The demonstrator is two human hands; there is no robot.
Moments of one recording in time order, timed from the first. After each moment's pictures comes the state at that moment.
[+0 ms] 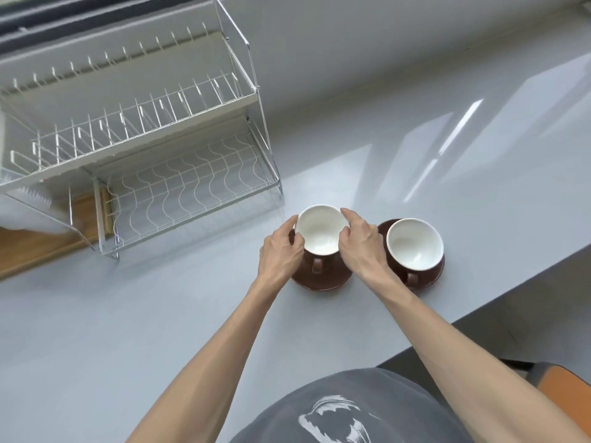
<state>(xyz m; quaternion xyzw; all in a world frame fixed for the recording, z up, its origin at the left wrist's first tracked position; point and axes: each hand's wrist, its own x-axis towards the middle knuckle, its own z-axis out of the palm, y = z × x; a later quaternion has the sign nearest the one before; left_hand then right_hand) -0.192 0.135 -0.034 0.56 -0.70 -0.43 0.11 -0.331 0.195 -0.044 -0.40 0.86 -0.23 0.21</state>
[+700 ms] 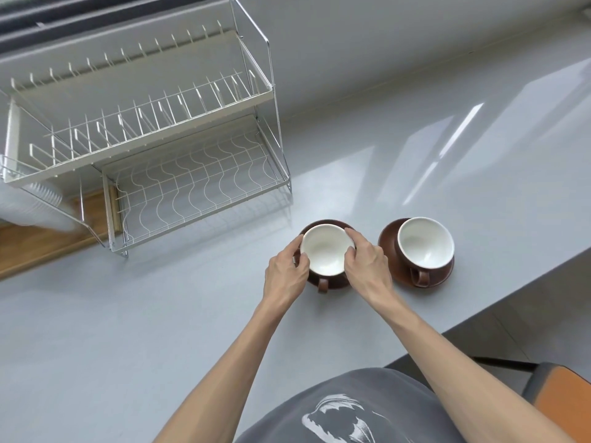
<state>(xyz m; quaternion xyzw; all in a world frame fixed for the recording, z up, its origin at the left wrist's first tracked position) -0.160 0.156 -0.061 0.55 -0.68 -0.47 0.11 -0.301 0.220 -0.064 -0.38 0.86 -0.24 0.22</state>
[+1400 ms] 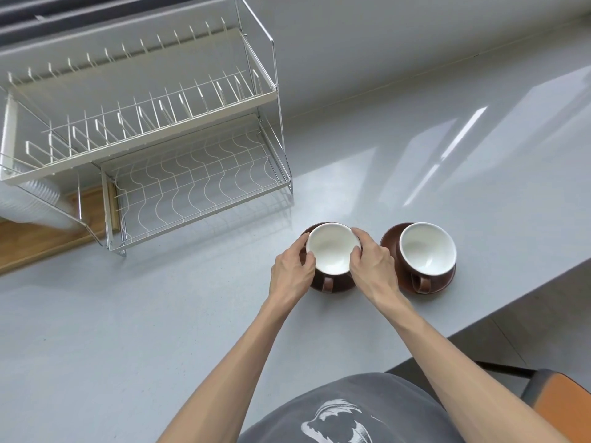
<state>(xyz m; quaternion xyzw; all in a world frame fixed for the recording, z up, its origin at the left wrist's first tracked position) -0.174 0.152 -0.059 0.55 -0.68 -0.47 0.12 -0.312 0.217 -0.064 -0.38 0.87 -0.24 0.21</state>
